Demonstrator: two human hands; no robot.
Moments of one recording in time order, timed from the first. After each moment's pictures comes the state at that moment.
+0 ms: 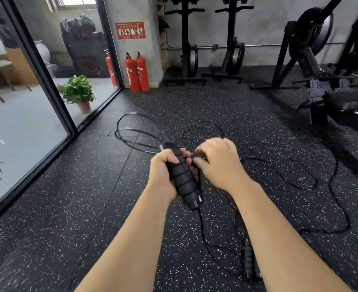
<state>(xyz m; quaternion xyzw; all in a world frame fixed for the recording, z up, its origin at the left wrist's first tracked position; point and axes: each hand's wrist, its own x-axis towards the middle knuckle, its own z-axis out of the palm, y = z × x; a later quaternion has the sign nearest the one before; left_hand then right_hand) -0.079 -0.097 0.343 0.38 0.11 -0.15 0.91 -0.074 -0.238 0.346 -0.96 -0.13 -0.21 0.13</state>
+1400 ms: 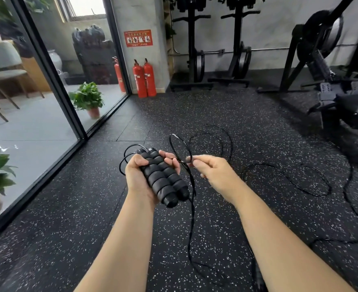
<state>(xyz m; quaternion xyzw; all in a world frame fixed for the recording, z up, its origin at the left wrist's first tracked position) -0.075 -0.046 0.348 0.20 0.03 -0.14 0.97 -0.076 -0.215 0.339 -0.80 -0.08 0.02 0.60</state>
